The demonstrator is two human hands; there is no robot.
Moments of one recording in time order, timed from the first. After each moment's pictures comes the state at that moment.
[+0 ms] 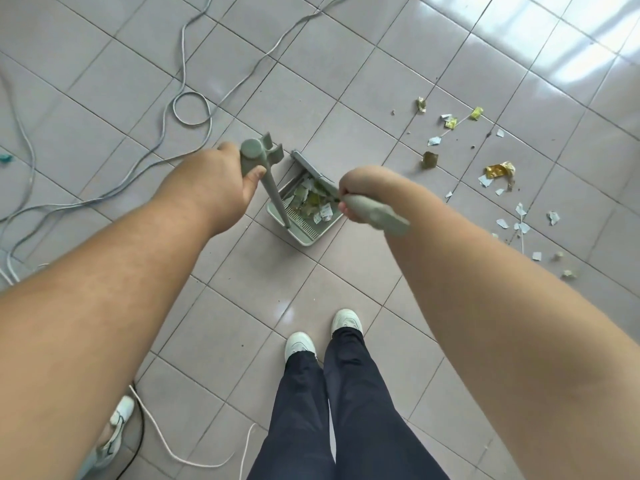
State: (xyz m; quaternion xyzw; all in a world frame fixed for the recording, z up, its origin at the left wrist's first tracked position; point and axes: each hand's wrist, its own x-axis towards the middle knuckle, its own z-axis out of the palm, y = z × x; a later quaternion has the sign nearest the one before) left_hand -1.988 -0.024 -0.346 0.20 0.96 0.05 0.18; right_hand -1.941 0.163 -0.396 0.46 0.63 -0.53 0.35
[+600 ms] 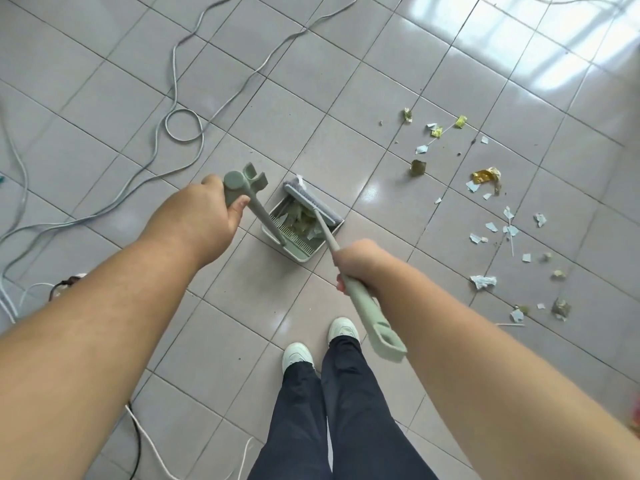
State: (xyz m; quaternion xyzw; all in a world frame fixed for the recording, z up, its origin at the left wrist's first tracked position) left_hand -1.975 -0.035 -0.353 0.18 0.97 0.06 0.16; right_hand -1.865 0.142 -0.406 0.49 0.61 -0.50 0.38
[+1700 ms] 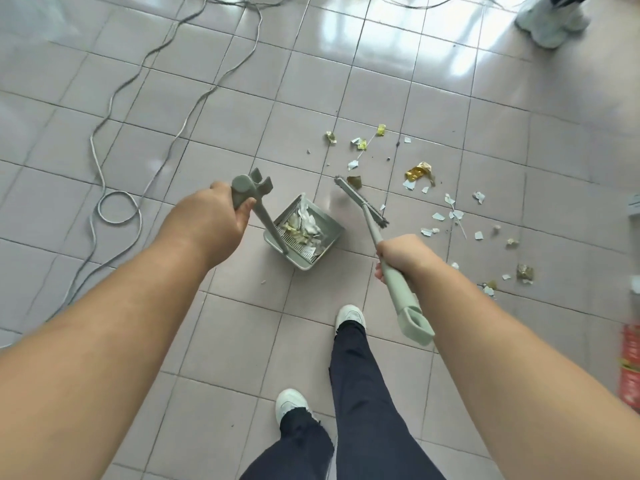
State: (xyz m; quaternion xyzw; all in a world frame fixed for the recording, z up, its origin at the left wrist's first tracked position) left_hand -1.986 0.136 -0.334 0.31 0.94 0.07 0.15; right_hand -1.803 0.320 -0.397 0.63 0.53 -0.55 0.15
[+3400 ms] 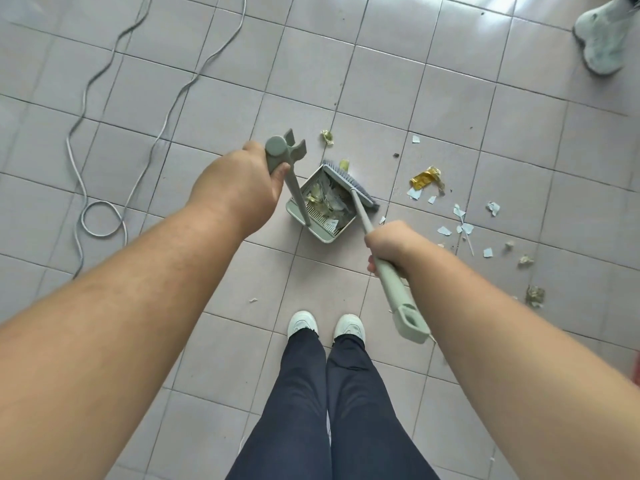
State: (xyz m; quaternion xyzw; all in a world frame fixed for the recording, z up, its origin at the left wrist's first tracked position) left_hand -2.075 0.362 -0.350 0.33 0.93 0.04 0.18; right_hand -1.923 0.488 -0.421 0.62 0.52 -0.51 0.28
